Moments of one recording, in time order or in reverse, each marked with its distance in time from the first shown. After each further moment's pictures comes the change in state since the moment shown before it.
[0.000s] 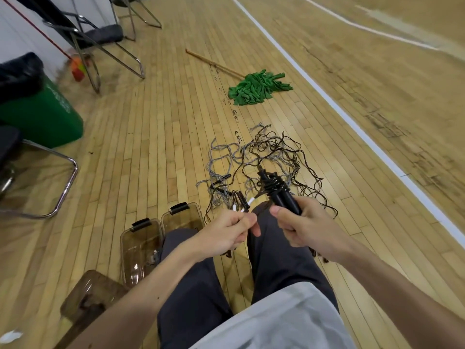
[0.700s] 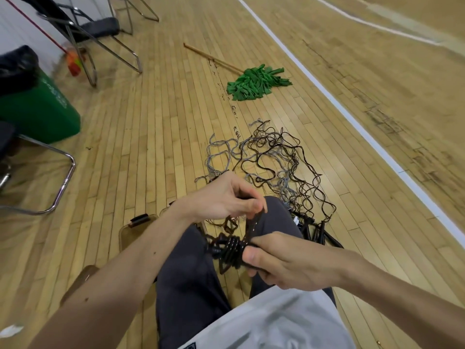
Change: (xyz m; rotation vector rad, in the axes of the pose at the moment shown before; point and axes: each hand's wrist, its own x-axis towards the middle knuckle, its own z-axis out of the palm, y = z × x) left_hand 0.014 0.055 -0.026 0.048 -0.176 0.180; right_hand -0.026 -0.022 0.037 -0.648 -0.467 0.002
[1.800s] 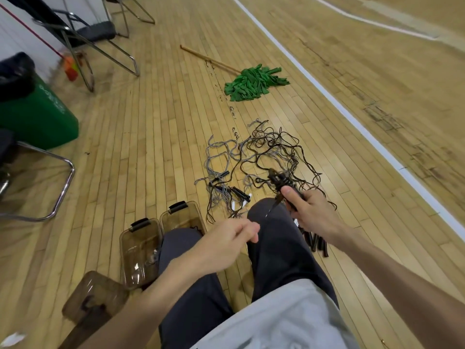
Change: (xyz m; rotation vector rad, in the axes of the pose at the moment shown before) left_hand -0.029 -0.041 0.048 0.412 0.231 -0.198; right_hand 0.026 0.089 -0.043 0.375 0.719 0.214
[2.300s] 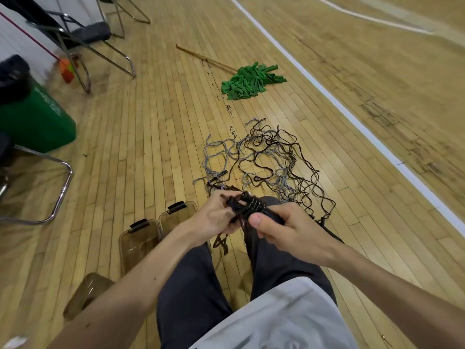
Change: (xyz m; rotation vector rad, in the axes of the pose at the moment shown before) left_hand 0.032 0.000 -0.025 -0.513 -0.067 0.097; right_hand -0.046 -0.035 0.026 -0.021 -0.316 -0.313
